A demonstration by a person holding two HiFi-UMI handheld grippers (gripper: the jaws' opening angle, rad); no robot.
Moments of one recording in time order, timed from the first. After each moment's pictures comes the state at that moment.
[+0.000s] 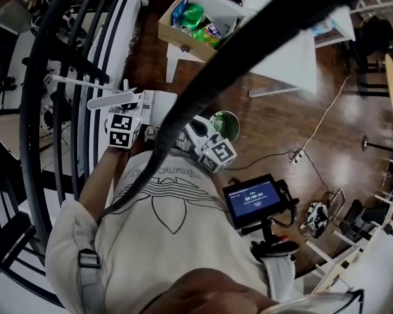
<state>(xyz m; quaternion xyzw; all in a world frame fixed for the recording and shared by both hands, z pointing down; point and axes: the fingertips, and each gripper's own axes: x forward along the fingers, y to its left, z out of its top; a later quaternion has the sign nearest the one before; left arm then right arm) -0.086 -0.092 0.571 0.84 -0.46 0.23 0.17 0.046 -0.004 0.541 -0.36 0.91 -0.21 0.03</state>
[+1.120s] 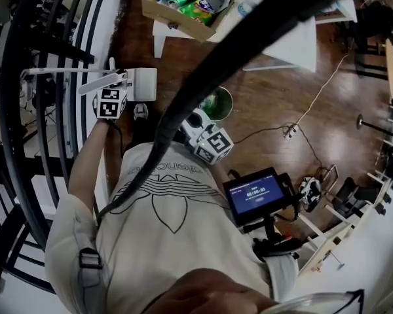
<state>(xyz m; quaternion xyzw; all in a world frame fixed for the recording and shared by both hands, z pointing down) -0.107 -0.125 0.687 0.81 -0.46 0.30 0.21 0.058 0.010 0.564 -0.35 0.90 -0.27 -0.02</state>
